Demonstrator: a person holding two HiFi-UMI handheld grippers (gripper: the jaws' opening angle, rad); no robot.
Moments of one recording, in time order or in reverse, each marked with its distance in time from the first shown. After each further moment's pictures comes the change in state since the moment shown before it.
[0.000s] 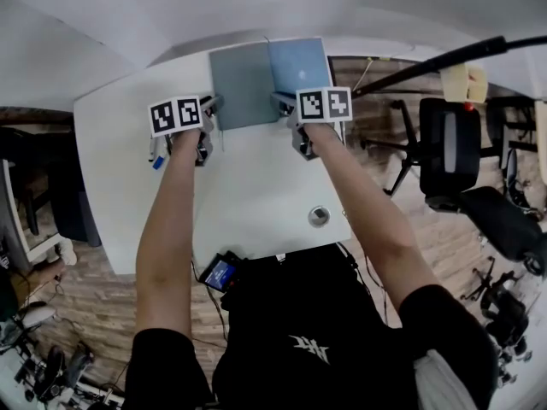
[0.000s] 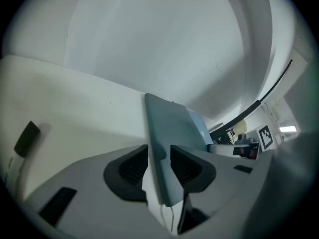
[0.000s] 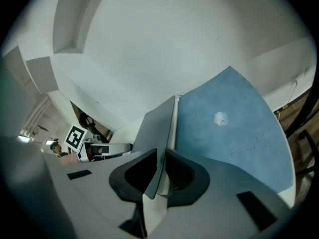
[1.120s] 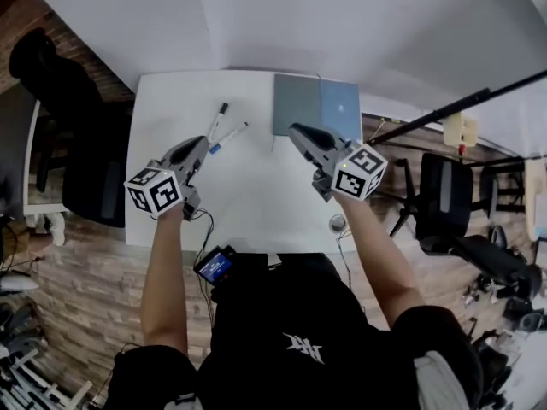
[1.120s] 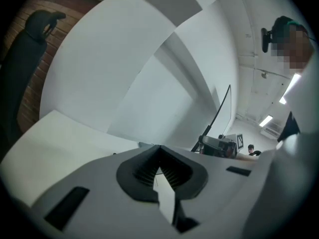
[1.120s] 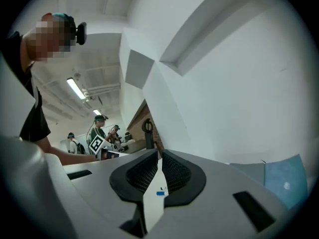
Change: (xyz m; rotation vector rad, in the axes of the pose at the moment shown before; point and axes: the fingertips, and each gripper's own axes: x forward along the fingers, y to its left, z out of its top) left arm -0.307 -0.020 -0.045 0.199 -0.557 -0.175; right arm -0.111 0.270 -0.024 -0.625 -0.364 0.446
